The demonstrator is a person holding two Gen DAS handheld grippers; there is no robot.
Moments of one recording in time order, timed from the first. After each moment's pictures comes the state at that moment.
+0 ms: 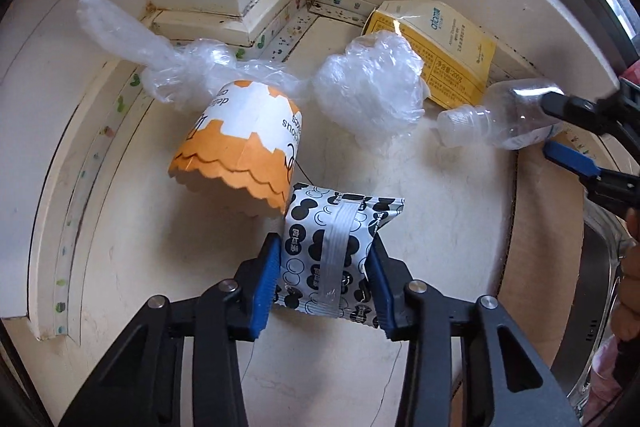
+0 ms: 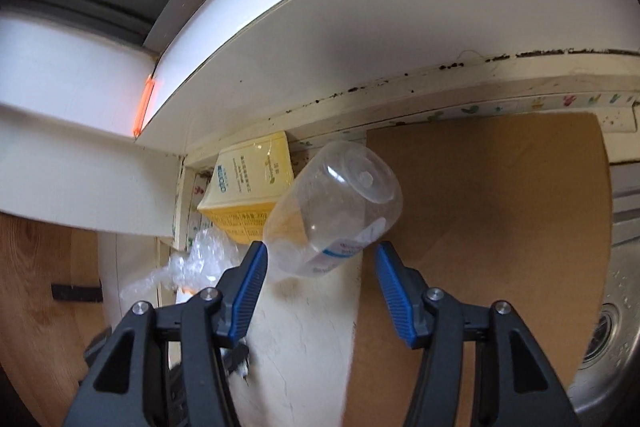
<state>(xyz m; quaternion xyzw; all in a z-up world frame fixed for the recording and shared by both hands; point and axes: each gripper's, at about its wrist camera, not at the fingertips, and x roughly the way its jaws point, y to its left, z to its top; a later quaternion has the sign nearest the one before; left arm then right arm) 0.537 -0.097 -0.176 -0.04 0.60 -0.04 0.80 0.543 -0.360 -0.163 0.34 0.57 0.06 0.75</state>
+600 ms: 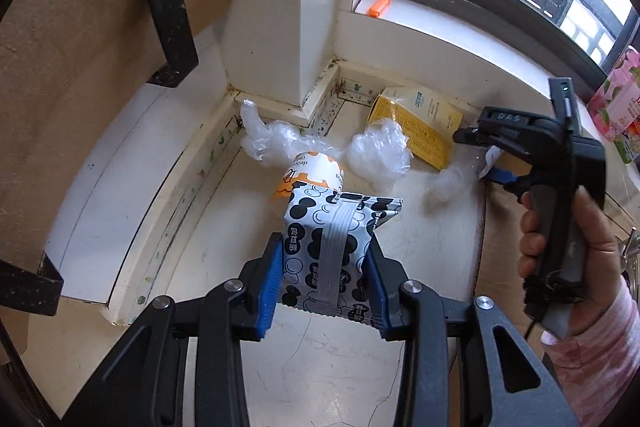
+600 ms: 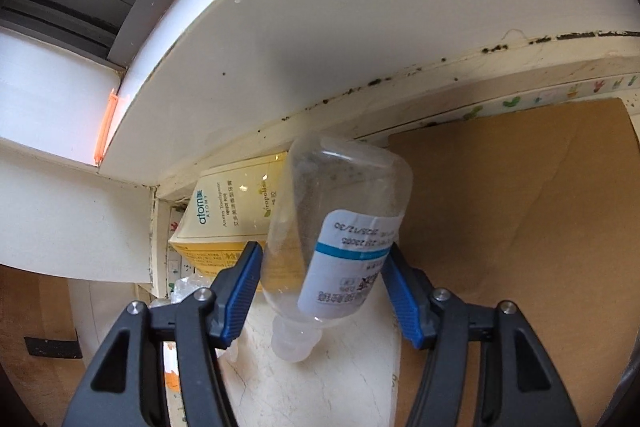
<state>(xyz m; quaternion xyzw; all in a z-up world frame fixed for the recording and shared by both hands) 0.472 -0.069 -0.084 -0.02 0.51 -0.02 0.86 0.562 -0.328 -0.184 0.33 0.55 -0.01 0.76</state>
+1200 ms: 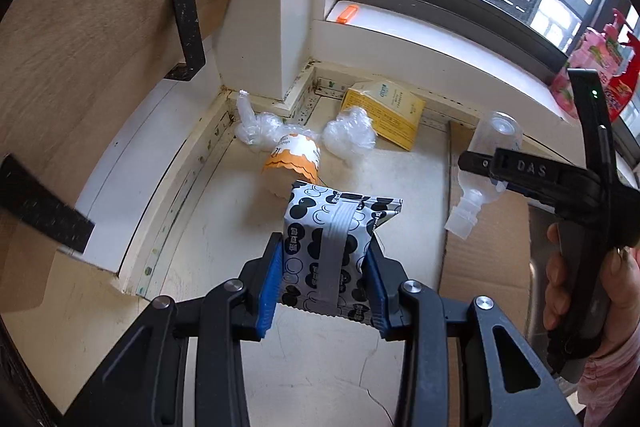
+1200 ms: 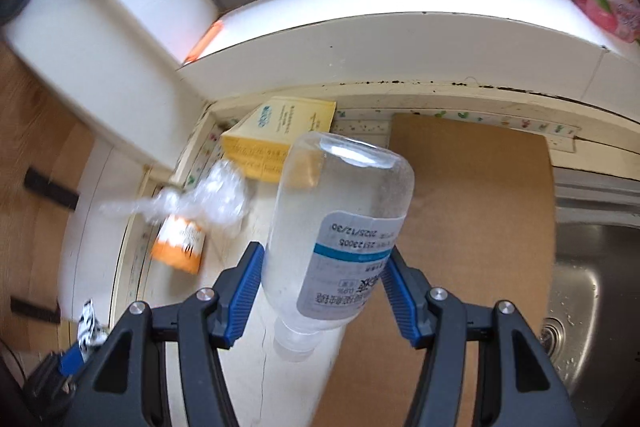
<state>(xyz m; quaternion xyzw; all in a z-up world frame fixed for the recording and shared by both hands) 0.425 -0.069 -0.059 -0.02 0.50 -0.06 0.86 0.463 -0.299 -0.101 0.17 0.54 0.04 0.82</state>
